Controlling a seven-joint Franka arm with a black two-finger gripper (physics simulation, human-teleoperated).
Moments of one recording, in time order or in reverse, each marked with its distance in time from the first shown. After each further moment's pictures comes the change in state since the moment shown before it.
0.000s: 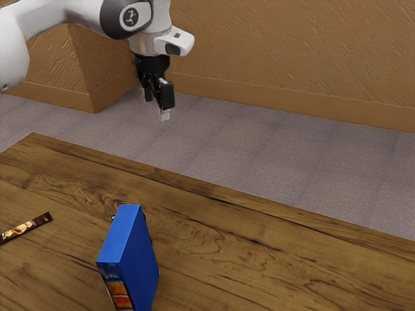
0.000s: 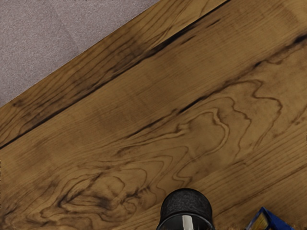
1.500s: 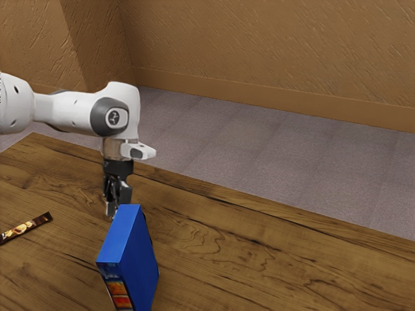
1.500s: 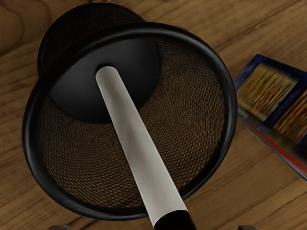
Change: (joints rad) arm 0.262 0.018 -0.023 -0.591 -0.178 0.104 0.164
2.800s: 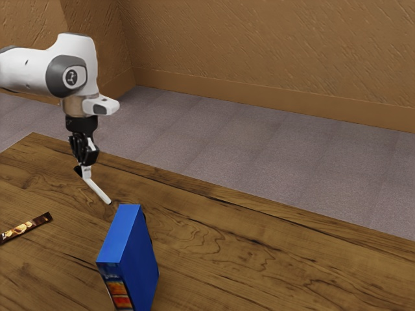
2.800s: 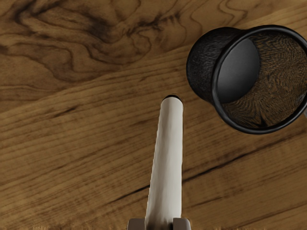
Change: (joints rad) arm 0.124 -0.181 0.008 0.054 0.063 0.007 -0.007
